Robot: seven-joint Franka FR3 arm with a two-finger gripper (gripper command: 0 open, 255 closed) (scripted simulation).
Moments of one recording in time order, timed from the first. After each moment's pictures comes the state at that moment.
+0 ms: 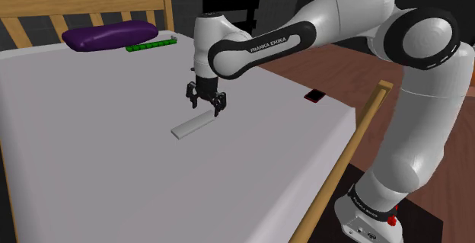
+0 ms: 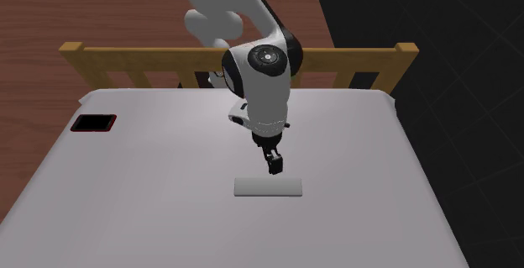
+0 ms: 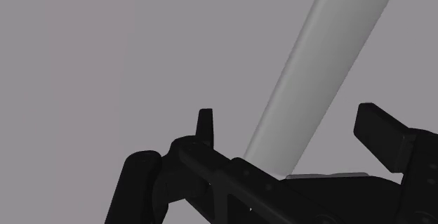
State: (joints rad) arm -0.15 0.29 0.64 -1.80 -0.21 2.08 1.70
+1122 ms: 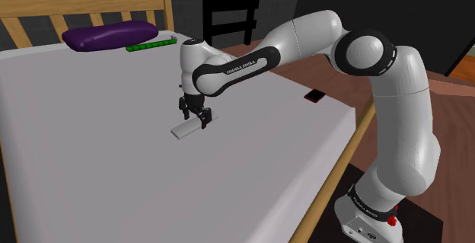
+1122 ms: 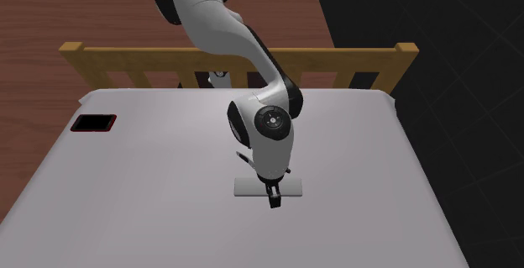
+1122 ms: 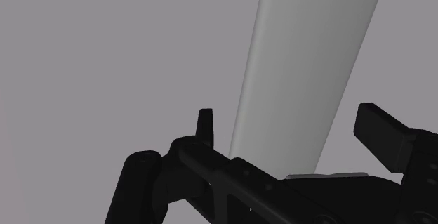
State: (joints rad) arm -0.03 0.59 0.54 -1.59 -0.33 2.10 1.92
